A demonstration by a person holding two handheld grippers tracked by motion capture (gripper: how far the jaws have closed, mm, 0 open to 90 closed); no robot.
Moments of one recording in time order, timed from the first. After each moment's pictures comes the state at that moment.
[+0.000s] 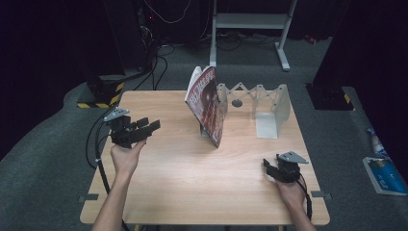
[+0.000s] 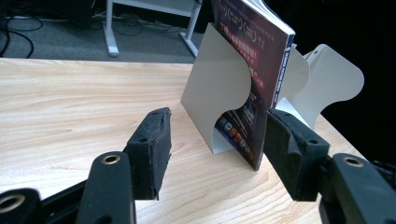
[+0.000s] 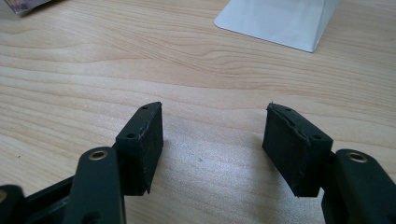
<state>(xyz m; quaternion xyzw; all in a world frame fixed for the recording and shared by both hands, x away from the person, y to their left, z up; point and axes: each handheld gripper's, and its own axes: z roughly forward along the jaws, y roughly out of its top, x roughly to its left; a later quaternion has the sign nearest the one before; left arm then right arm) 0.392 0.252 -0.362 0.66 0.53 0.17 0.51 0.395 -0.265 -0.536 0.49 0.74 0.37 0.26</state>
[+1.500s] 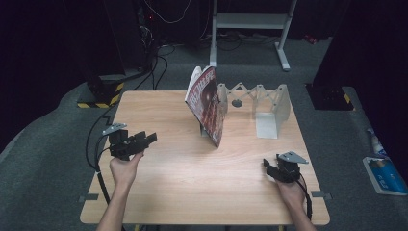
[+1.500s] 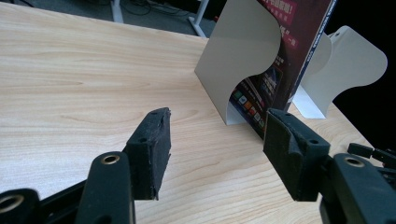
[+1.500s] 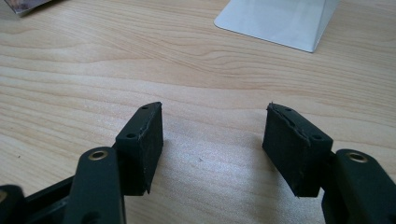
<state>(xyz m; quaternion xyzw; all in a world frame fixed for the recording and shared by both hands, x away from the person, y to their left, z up) 0.377 0.265 -0.404 0.64 0.56 0.14 0.50 0.395 -0.264 -0.536 0.49 0.74 0.37 0.26</state>
